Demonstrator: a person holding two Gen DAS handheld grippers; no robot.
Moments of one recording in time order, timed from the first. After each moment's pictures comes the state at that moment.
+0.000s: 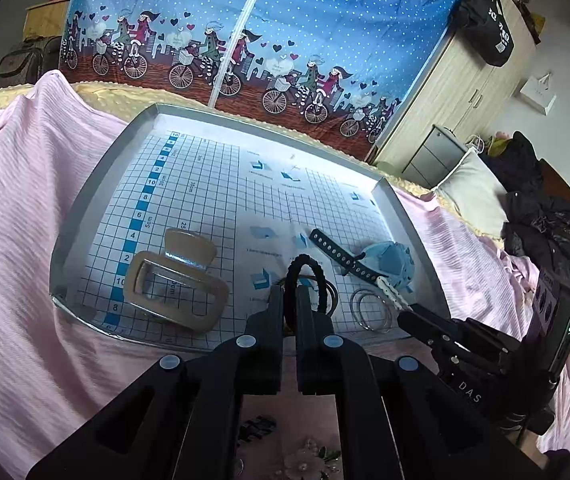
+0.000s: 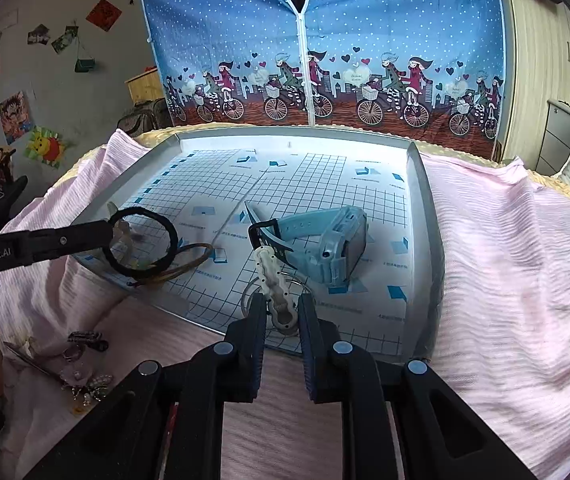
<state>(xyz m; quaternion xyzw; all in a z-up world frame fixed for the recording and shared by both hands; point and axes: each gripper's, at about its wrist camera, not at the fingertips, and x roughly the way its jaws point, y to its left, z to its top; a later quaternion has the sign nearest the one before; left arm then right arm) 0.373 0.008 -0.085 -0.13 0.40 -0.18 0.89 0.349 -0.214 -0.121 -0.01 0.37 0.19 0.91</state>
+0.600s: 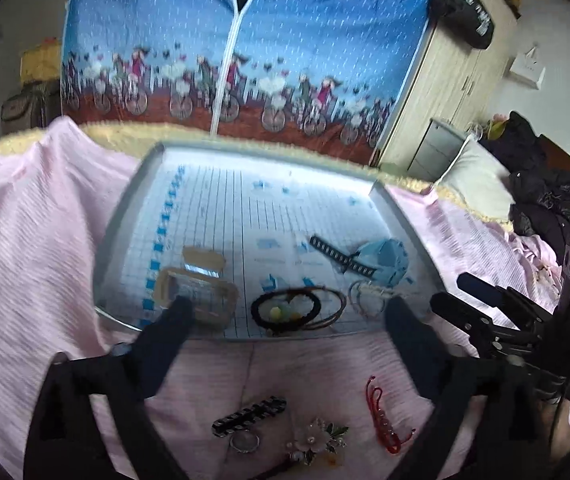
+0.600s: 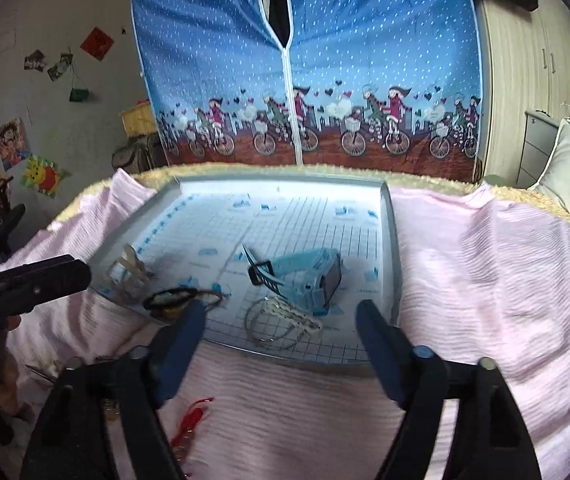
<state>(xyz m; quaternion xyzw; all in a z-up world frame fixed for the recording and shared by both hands) 0.336 0.004 -0.056 -0.06 0.35 -0.16 0.92 0.316 -0.232 -0.077 0.02 0.31 0.17 0.94</state>
